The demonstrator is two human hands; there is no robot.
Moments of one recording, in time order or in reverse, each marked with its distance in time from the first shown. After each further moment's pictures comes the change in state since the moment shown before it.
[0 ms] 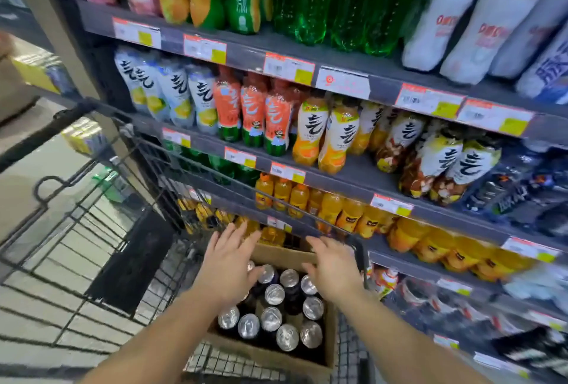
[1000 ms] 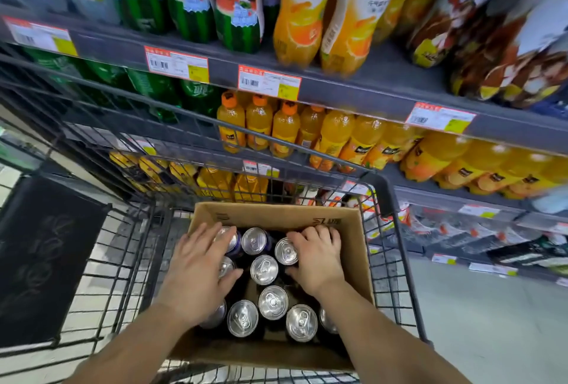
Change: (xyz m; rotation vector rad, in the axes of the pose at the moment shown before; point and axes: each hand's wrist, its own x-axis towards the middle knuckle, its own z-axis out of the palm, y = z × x) left_hand 0.046 -0.082 0.172 -0.080 -0.065 0.132; right_hand 0.061 0.035 0.203 -0.115 -0.095 0.128
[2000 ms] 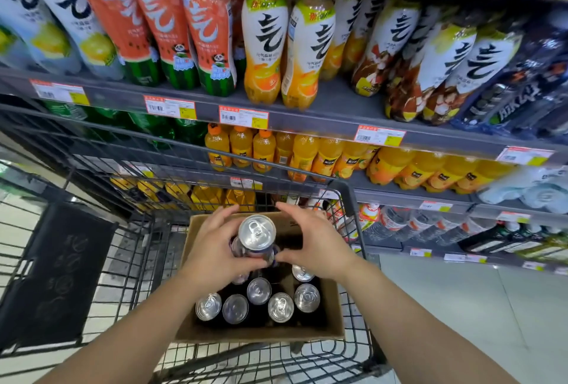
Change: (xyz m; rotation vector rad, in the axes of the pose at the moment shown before) left_hand 0.016 0.064 -0.077 -0.543 -0.023 -0.004; right_hand -0.058 0.003 -0.146 0.554 -0.015 -0.099
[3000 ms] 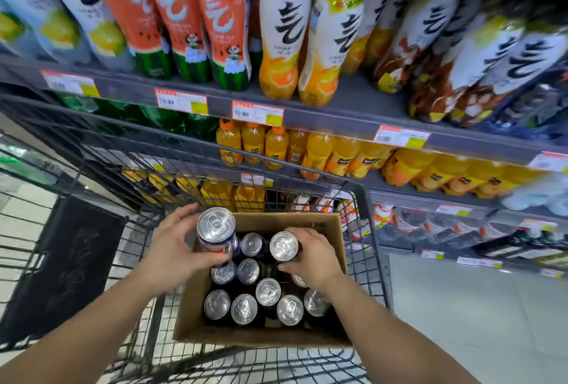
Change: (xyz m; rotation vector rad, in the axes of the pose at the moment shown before) left_hand -0.007 -0.052 -0.054 -0.017 0.032 -0.188; right_hand 0.029 0.046 0.069 -0.029 0.007 0.175
